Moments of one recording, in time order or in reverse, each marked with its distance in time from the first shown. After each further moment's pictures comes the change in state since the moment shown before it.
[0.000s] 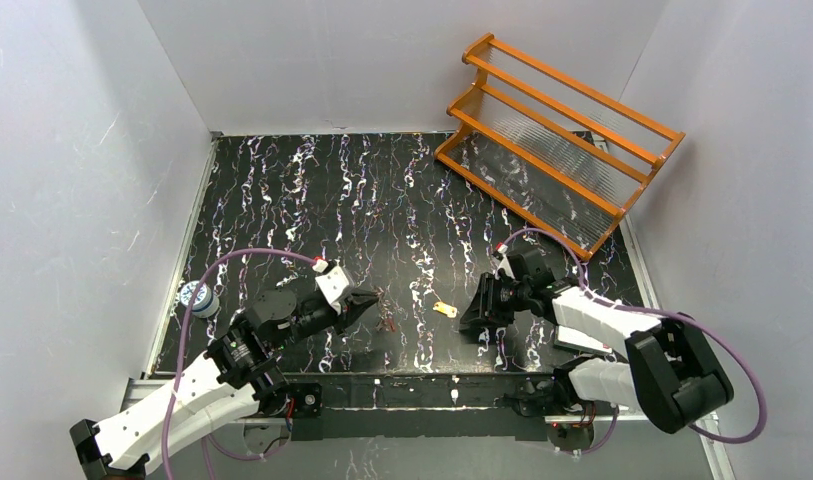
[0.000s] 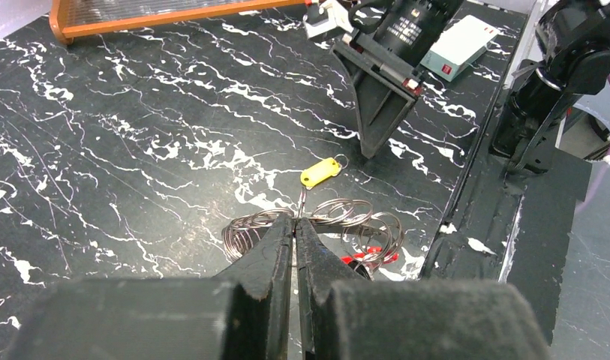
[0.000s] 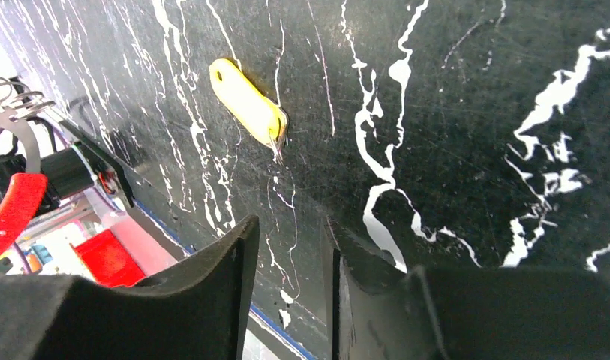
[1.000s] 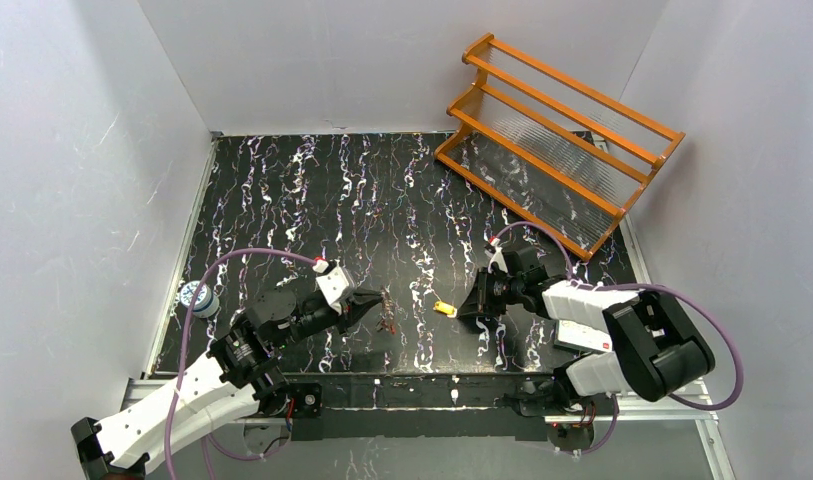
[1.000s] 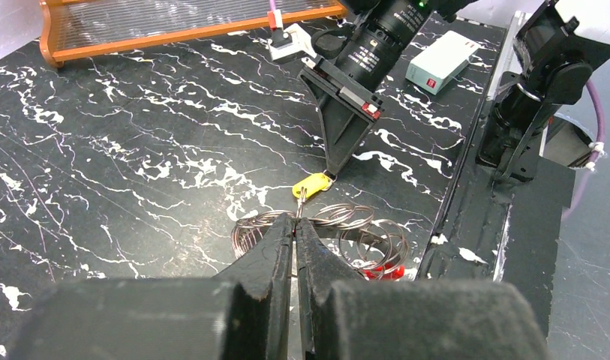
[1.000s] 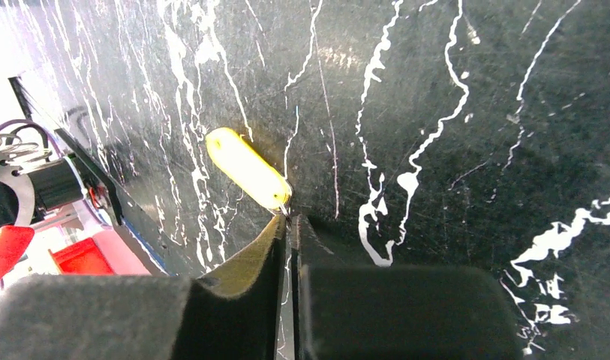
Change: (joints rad) left arm 0.000 0.013 -0.013 0.072 0.036 0.000; right arm -0.003 0.166 0.000 0.237 -0.026 -0.053
